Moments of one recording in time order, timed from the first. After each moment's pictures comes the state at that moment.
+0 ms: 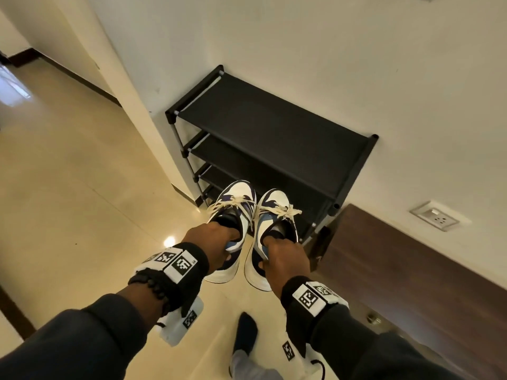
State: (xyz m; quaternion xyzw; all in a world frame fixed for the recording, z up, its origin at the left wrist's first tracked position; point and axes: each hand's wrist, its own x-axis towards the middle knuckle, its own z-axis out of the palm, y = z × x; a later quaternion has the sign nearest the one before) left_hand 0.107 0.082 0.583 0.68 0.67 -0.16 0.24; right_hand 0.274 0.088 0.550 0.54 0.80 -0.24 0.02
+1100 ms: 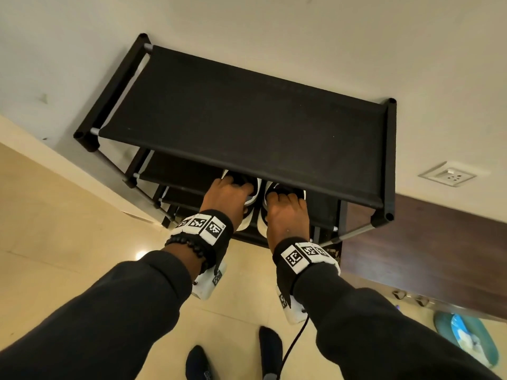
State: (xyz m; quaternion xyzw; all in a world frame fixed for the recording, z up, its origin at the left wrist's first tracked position) left_hand 0.056 0.303 0.450 0.82 0.56 -0.01 0.14; right_hand 0.182 0.258 0.433 0.71 0.70 -0.04 -0.05
